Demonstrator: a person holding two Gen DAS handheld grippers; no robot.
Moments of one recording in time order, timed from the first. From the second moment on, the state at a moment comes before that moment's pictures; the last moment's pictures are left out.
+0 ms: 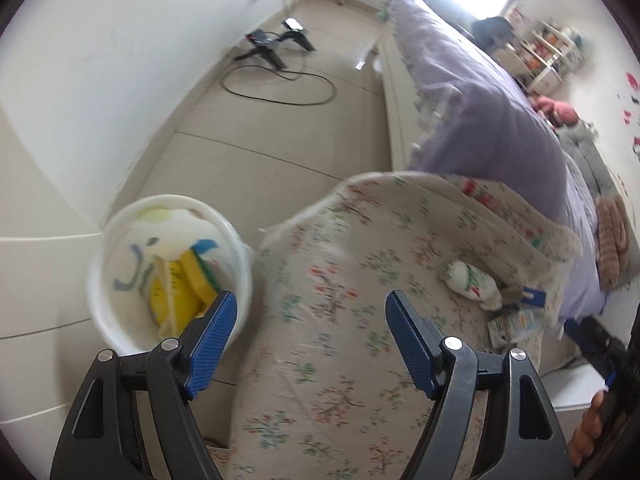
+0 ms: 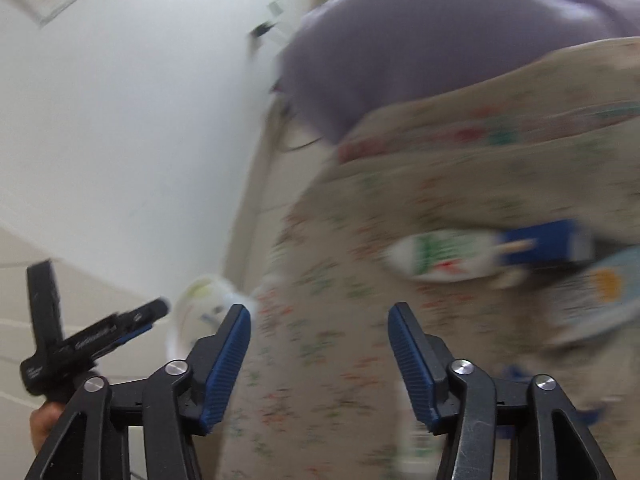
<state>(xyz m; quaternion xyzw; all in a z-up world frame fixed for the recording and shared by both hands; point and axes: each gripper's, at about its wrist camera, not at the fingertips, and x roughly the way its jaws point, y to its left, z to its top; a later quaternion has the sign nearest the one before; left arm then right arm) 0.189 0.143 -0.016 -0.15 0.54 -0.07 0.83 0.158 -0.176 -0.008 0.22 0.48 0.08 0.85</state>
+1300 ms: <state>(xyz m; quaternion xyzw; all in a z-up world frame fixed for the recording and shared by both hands) 0.128 -0.106 -0.118 0.01 0.62 -0.19 0.76 0.119 -0.345 -0.160 0.43 0.56 -0.10 0.70</state>
